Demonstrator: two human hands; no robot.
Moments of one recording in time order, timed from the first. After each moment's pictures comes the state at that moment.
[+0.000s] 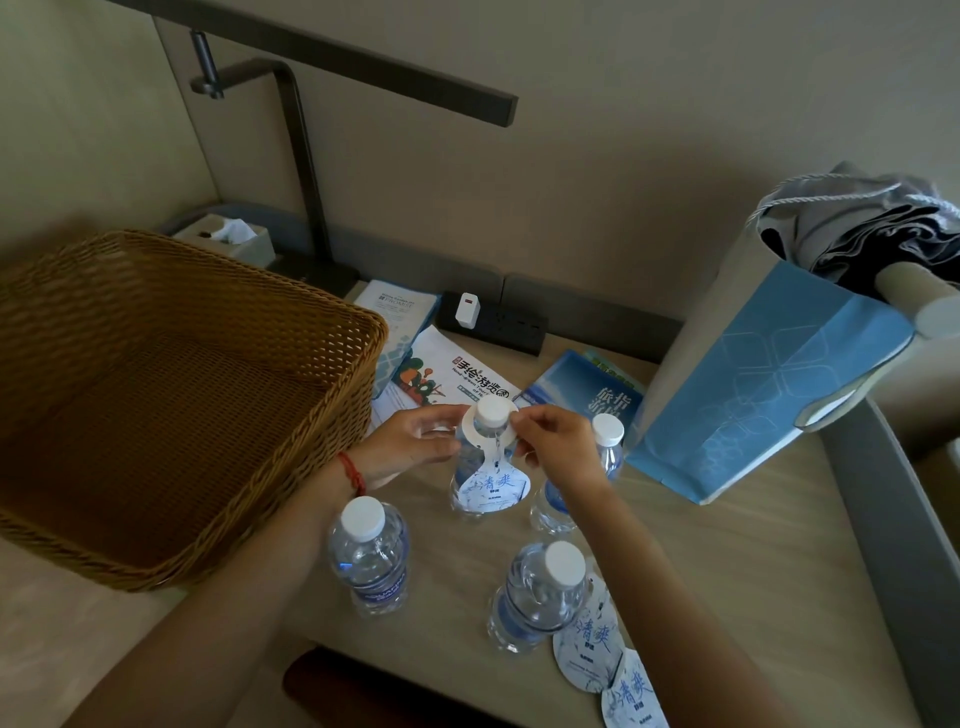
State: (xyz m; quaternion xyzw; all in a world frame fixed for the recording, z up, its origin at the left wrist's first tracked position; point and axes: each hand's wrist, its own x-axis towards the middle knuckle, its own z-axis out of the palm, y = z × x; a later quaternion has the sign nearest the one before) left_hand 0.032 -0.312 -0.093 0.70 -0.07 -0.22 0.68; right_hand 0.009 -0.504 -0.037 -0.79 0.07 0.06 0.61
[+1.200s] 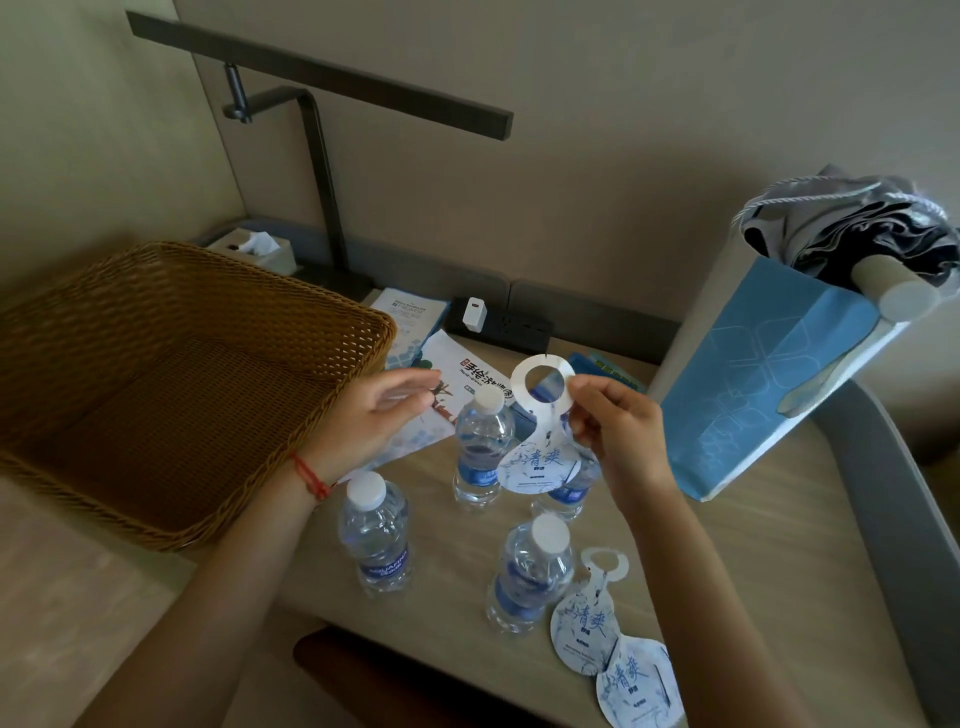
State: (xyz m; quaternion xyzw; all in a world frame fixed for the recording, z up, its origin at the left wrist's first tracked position) left_hand -0.032 -0.305 -0.006 0.82 -0.10 0.03 0.56; right_hand -0.021 -0.545 0.005 -0.66 0.04 -0.03 0.75
